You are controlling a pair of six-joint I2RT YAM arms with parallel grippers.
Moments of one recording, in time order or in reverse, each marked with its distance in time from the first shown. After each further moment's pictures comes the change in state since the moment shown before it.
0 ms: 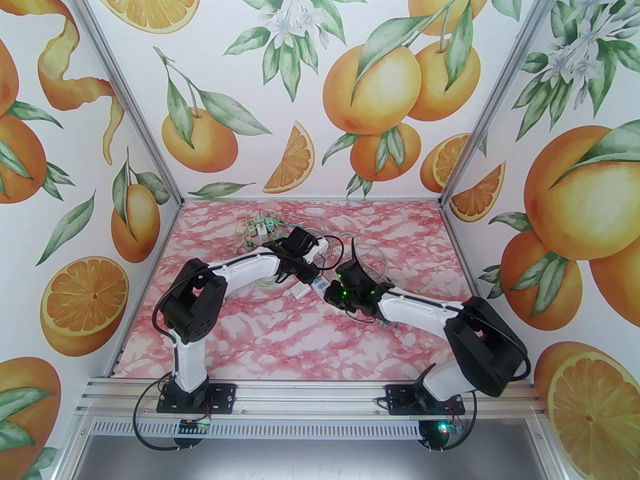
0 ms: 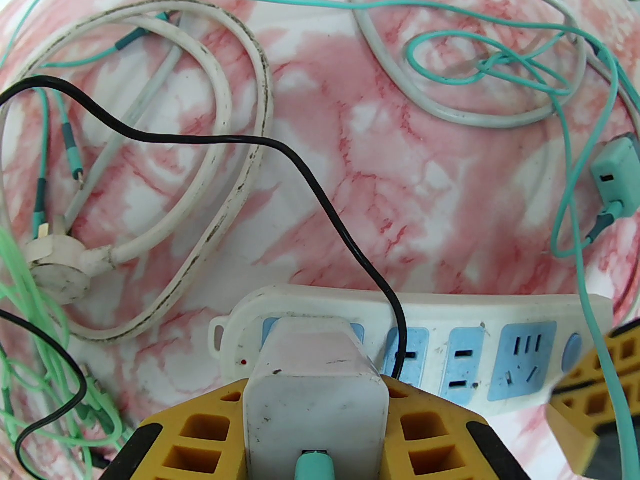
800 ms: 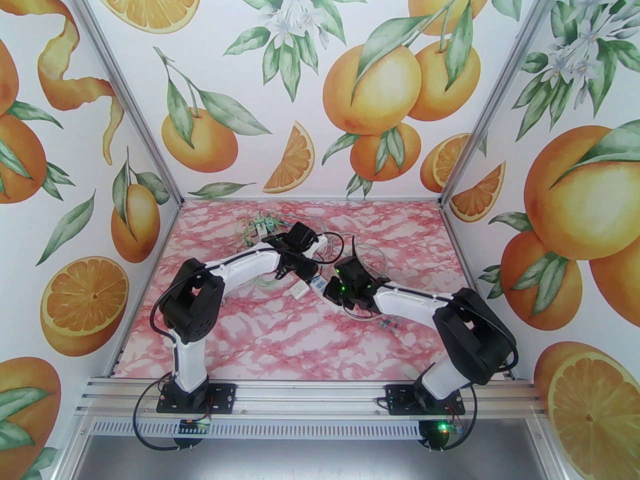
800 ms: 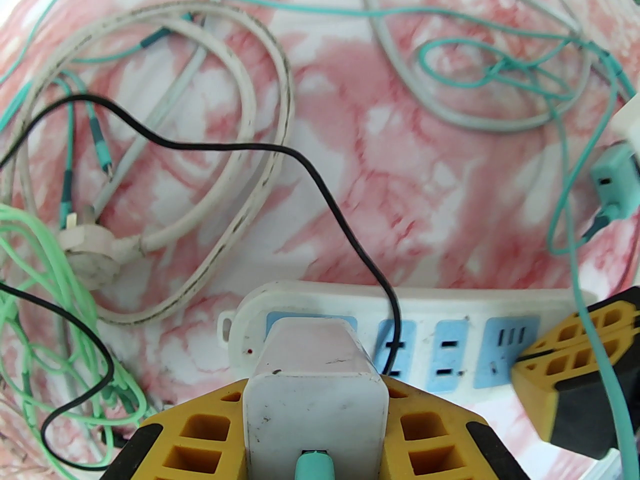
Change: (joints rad) left arm 0.013 -0.001 0.096 -0.117 -0.002 -0.019; right arm -0.023 0.063 0.053 -0.047 -0.004 0.016
